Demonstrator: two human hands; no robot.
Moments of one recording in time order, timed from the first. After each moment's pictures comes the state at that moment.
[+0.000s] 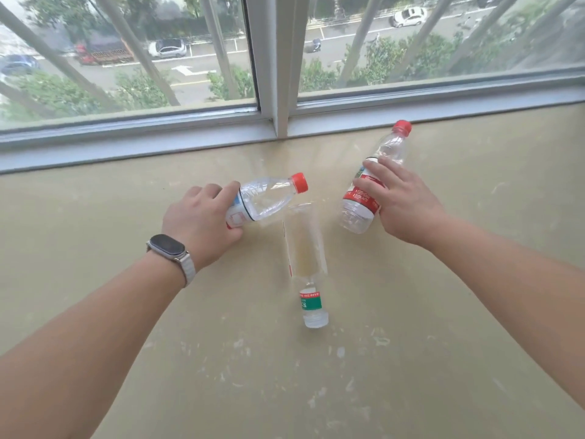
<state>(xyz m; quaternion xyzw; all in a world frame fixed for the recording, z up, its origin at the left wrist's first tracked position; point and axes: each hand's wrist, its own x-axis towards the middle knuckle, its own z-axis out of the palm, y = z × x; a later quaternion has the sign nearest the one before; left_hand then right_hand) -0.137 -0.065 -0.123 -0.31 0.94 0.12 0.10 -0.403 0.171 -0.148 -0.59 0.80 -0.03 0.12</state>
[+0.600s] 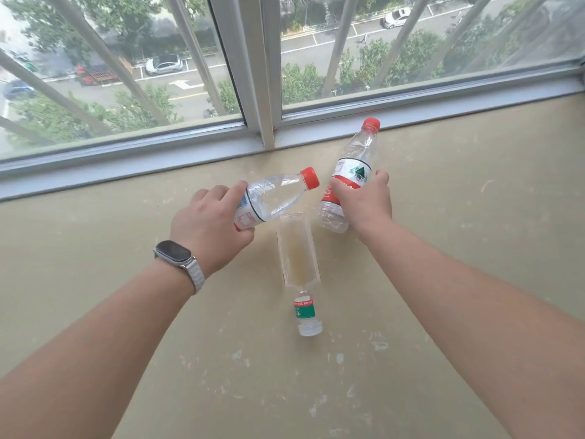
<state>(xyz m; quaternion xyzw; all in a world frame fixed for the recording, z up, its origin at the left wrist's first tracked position) -0.167 -0.047 -0.098 -0.32 0.93 0.15 0.07 -0.358 0.107 -0.128 0.06 0.90 -0.33 0.28</state>
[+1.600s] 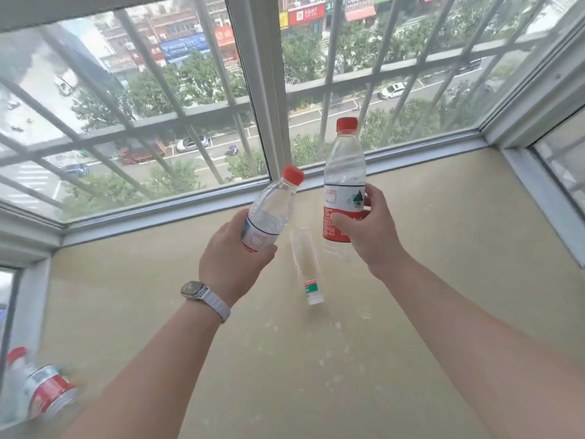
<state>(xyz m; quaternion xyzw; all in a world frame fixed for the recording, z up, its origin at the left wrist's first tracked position) -0.087 0.037 0.118 -0.41 0.84 0.34 -0.07 -0.258 0.191 0.107 -0.09 0.74 -0.60 0.27</state>
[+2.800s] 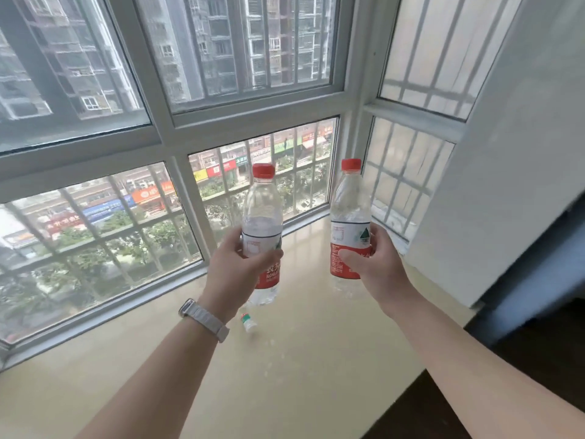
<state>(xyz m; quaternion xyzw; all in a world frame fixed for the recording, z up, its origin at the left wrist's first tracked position) 0.008 0.256 0.320 -0.17 0.75 0.61 -0.17 -0.073 0.482 0.310 -0.09 0.71 -0.70 0.06</state>
